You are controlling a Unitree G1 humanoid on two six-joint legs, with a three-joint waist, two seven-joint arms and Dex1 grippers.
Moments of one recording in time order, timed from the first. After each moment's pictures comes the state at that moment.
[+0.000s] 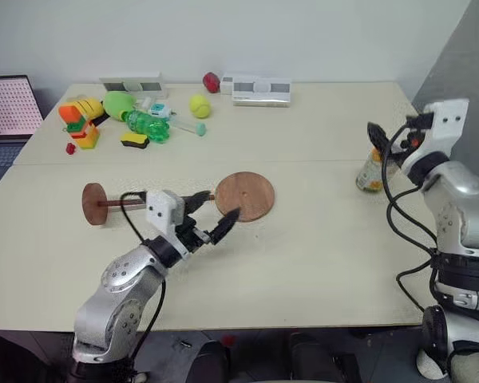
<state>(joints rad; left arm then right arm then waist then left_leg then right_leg) 0.03 0.22 0.20 -0.55 -0.66 0.55 -0.27 -0.66 -0.53 -0.16 -0.12 0.34 0.61 0.44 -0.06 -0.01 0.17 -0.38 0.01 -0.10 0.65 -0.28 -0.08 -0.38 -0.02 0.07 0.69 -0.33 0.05</state>
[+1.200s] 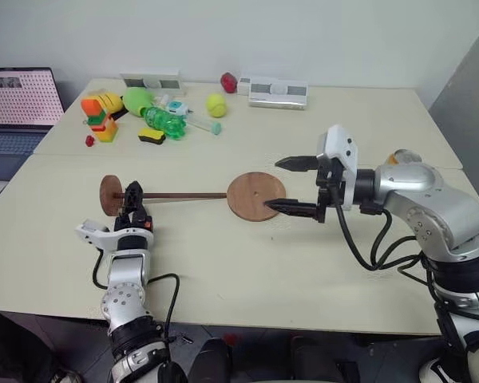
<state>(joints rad) -0.33 0.04 0.64 0.17 -1.22 0.34 -0.12 -0.70 -0.62 0.13 -0.37 0.53 0.82 0.86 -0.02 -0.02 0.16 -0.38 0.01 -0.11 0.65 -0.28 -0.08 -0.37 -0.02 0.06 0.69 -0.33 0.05</state>
